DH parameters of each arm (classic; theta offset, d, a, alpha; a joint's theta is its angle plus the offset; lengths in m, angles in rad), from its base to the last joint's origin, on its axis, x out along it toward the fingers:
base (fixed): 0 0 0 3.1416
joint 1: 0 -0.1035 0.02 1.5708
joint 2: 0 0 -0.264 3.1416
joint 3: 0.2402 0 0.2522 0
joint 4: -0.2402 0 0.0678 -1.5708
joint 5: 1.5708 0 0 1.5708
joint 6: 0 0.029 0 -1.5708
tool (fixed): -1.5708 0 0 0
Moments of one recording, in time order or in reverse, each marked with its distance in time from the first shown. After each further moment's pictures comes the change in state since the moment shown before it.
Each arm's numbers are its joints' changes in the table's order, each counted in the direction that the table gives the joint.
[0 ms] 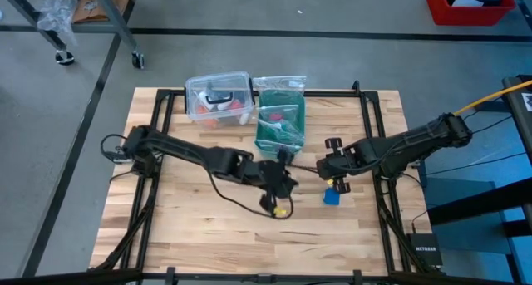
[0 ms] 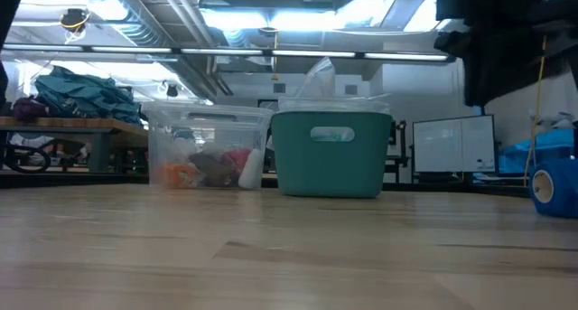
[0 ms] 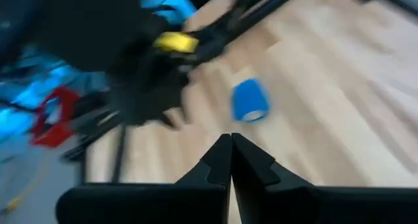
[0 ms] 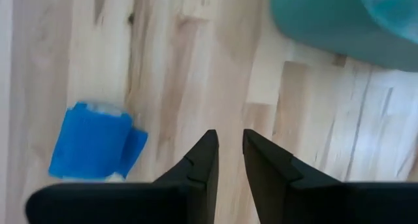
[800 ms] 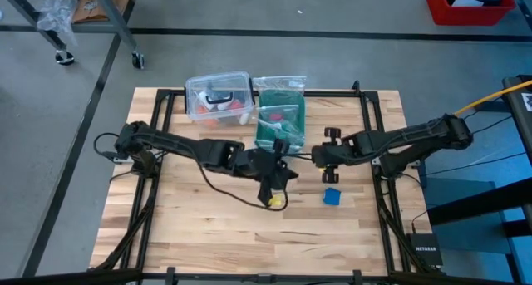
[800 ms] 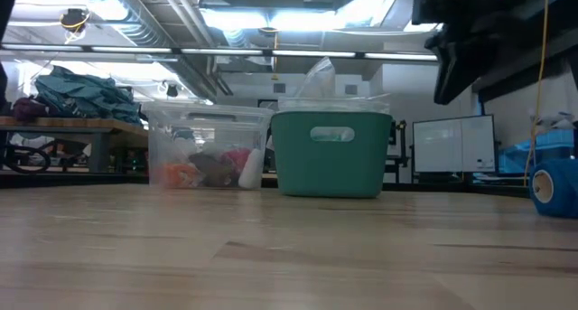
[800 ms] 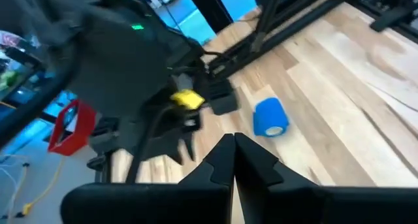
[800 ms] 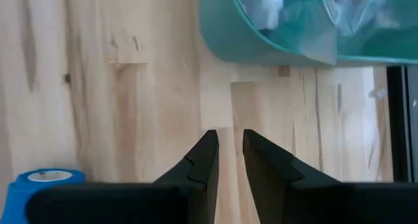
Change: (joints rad) left arm 0.031 -0.066 -0.002 0.038 -0.040 -0.012; right arm 0.145 -0.002 -0.002 0.087 -0.096 0.045
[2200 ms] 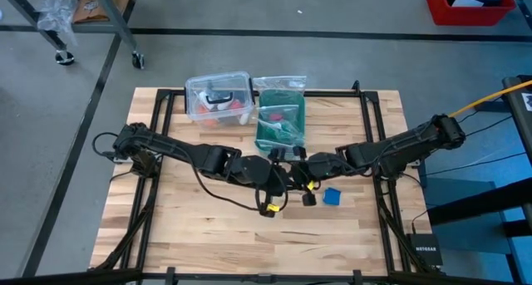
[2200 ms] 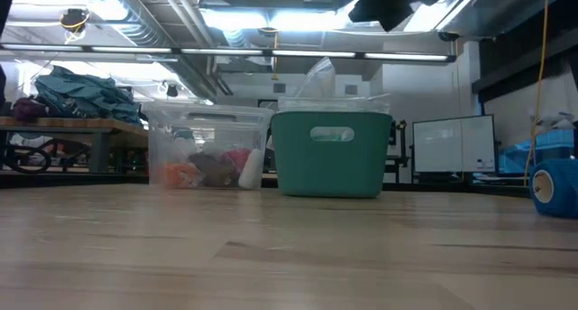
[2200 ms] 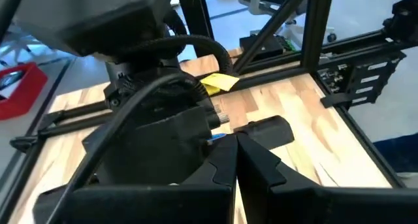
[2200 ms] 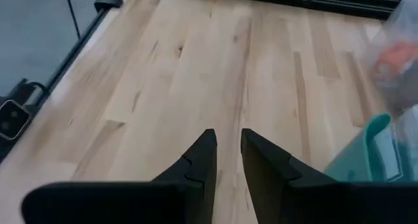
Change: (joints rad) left arm 0.002 0.007 0.003 0.061 -0.053 -0.373; right arm -0.146 0.100 -0.004 0.774 0.250 -0.100
